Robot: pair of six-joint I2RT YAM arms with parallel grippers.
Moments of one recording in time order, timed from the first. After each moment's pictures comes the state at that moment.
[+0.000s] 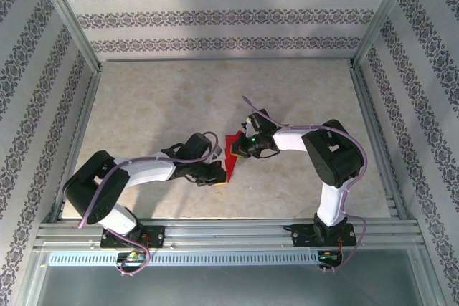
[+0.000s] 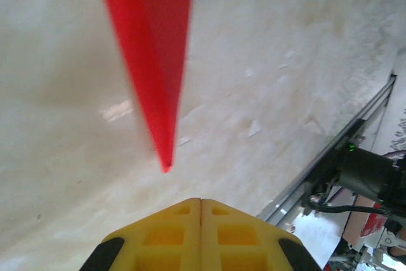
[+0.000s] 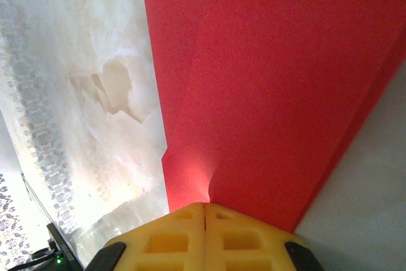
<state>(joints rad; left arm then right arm) -0.69 1.54 0.69 -0.12 0.58 -0.85 0.51 1.89 0.93 -0.08 -0.60 0.78</state>
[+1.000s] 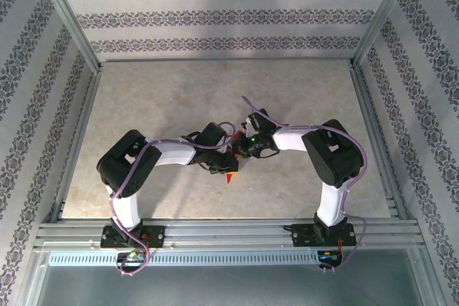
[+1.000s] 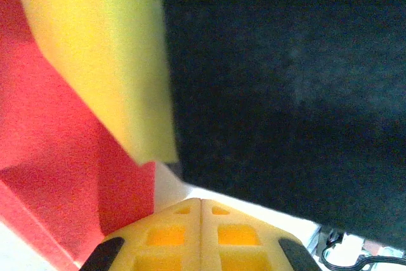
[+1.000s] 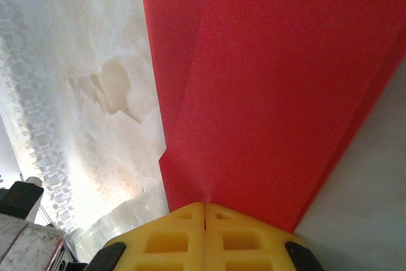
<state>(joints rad) -0.68 1.85 0.92 -0.09 0.60 -0.75 0.51 1.89 0.94 -0.10 -0.60 0.78</state>
